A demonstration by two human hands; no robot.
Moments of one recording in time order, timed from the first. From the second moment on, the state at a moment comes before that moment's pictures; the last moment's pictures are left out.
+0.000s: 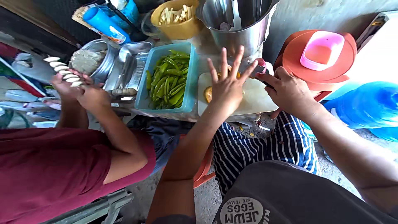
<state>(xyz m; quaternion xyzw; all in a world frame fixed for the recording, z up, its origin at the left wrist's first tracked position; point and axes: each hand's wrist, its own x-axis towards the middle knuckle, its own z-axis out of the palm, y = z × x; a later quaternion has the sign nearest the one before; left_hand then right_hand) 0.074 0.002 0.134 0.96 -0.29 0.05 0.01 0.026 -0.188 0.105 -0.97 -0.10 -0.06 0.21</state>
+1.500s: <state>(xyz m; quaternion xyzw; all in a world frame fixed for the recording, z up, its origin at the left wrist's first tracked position) 0.111 0.023 0.110 0.91 -0.34 0.22 0.08 0.044 -0.218 0.099 -0.58 0.03 0.24 0.78</state>
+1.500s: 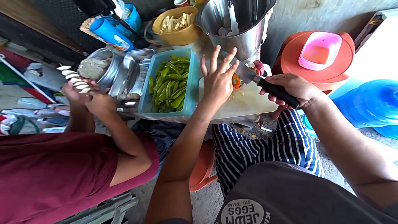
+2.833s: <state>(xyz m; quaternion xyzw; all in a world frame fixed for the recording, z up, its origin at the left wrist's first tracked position) 0.154 0.064 0.158 0.99 -0.10 0.08 0.04 0.004 -0.215 0.115 -0.84 -0.03 0.18 0.52</state>
